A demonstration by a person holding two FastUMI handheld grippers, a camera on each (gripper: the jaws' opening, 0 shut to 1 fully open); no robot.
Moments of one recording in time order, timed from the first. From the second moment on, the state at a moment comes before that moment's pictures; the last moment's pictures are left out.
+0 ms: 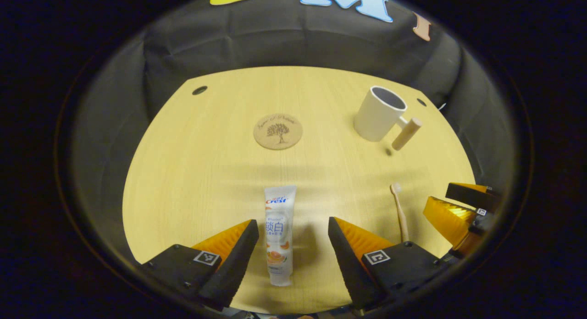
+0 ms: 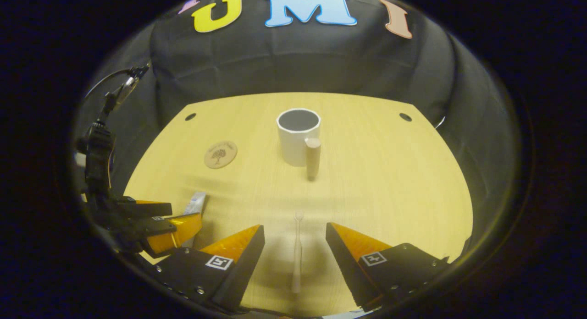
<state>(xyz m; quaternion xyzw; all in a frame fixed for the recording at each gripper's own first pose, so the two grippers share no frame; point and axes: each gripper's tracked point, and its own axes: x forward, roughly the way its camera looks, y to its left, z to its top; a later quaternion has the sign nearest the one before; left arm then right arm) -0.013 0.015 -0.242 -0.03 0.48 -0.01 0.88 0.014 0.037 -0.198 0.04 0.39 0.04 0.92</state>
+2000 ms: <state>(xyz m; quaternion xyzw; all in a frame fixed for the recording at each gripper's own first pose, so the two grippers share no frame) -0.017 0.029 -0.278 0.00 0.56 -0.02 0.83 -0.017 0.041 -0.274 0.09 0.59 0.05 0.80</state>
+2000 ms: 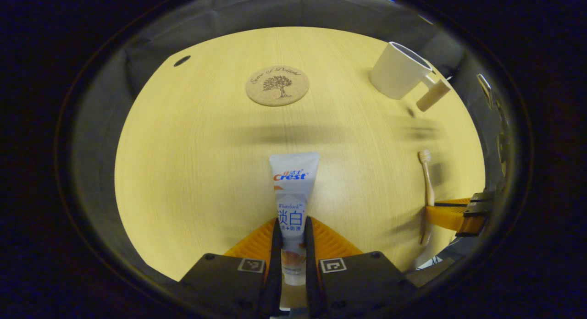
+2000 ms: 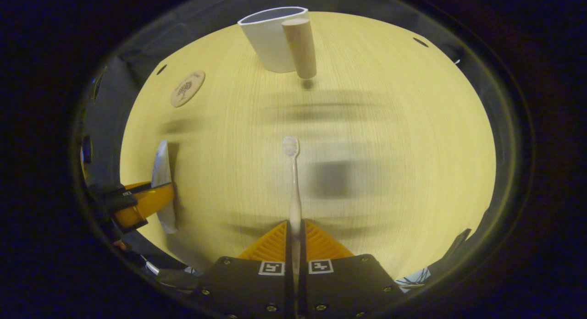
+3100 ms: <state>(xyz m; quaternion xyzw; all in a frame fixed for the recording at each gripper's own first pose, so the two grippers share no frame) 0.067 -0.030 -0.140 -0.04 0.33 -0.05 0.94 0.070 0.044 -0.107 0.16 0.26 0.11 0.94</state>
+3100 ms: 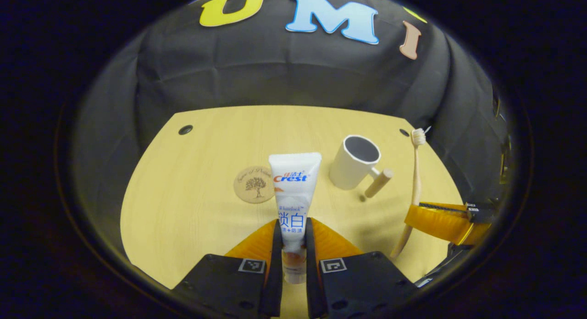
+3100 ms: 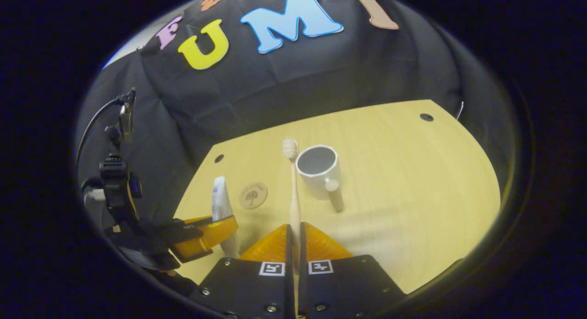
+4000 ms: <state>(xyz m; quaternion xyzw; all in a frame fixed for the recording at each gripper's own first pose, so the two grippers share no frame) 0.104 -0.030 -0.075 -0.08 0.21 -0.04 0.97 0.208 0.022 -0.035 0.13 0.09 0.11 0.98</state>
